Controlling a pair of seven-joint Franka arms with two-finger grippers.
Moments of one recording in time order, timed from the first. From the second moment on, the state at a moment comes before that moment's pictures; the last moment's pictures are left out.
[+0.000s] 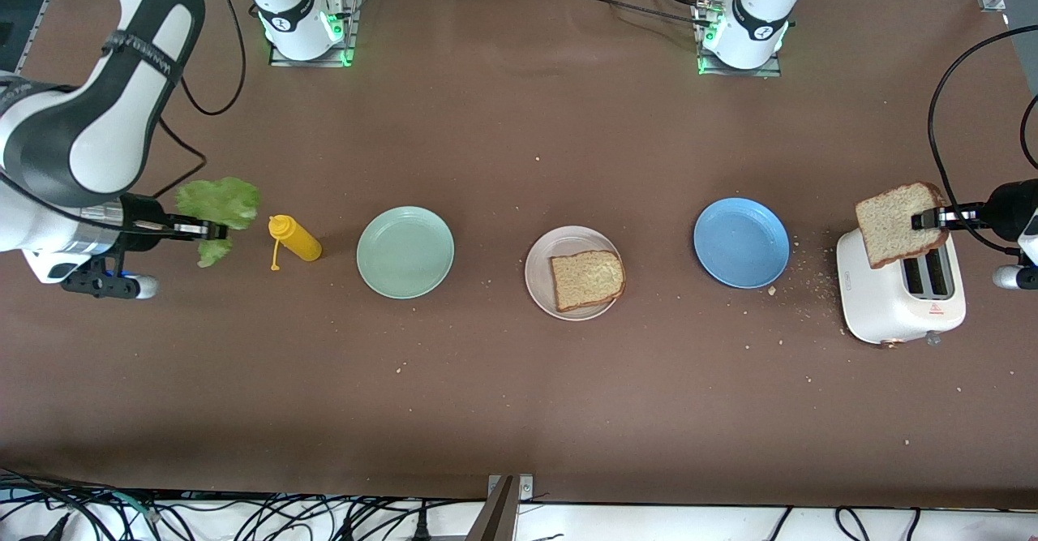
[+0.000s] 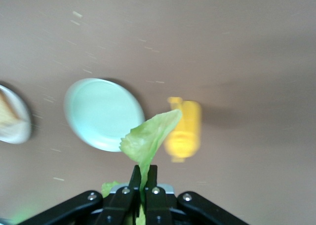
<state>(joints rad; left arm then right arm) 0.07 0.39 0.17 -1.36 -0.18 1.42 0.15 0.89 0.80 -1.34 -1.35 1.00 1.28 -0.09</state>
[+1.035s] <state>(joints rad) 0.07 0.39 0.17 -1.36 -0.18 1.42 0.14 1.00 0.85 -0.64 -1.32 1.30 2.48 1.05</state>
